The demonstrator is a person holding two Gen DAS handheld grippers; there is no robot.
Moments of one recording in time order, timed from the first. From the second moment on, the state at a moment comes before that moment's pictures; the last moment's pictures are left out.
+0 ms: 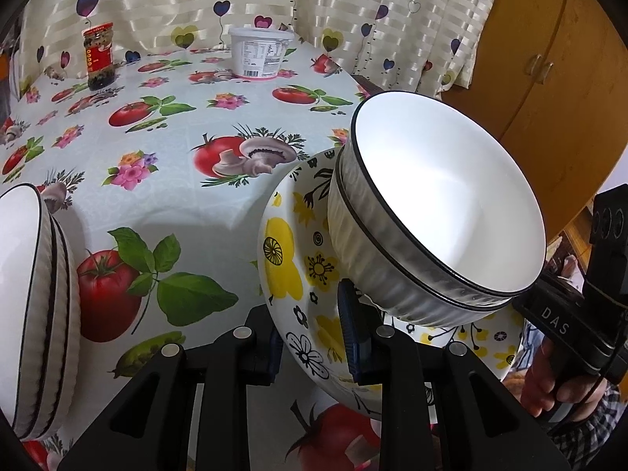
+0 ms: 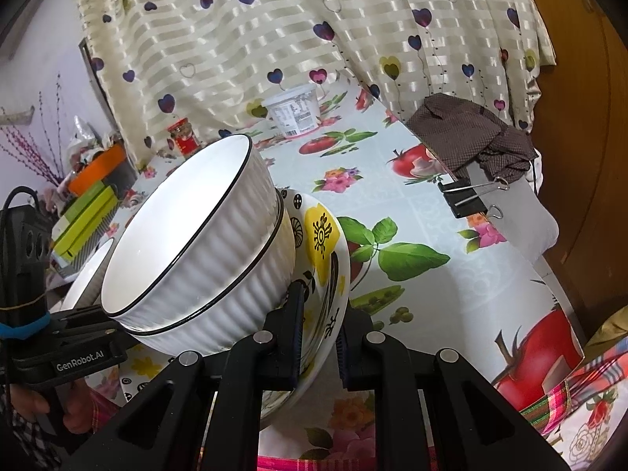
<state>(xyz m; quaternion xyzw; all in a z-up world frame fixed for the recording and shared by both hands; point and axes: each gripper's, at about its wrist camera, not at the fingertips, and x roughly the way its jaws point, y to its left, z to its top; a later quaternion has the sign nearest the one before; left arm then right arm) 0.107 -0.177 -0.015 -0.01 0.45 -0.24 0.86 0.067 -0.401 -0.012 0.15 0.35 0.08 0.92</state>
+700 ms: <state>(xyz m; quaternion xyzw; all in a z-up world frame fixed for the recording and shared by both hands) 0.106 -0.162 0.010 -0.01 0.43 -0.23 0.87 0.072 -0.384 0.013 0.14 0.34 0.09 0.93</state>
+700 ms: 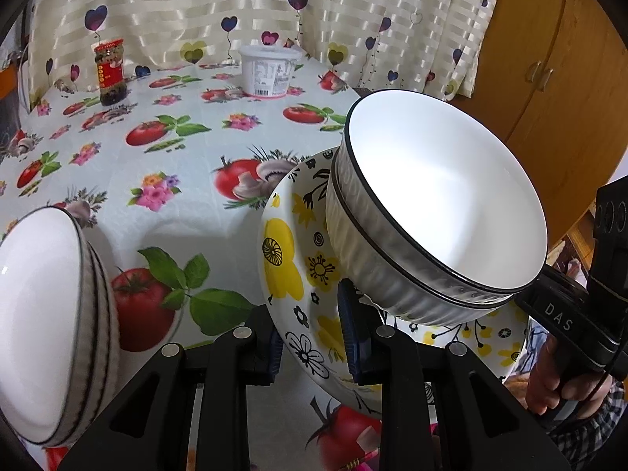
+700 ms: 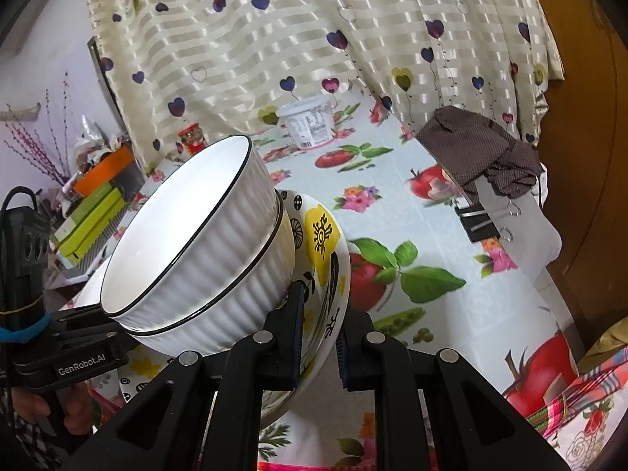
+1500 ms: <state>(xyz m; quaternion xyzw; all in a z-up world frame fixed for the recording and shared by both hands) 0.104 -0.067 0.065 -0.04 0.41 -0.16 0.90 0.104 -0.290 0.074 0.11 0.33 0.16 0.92</state>
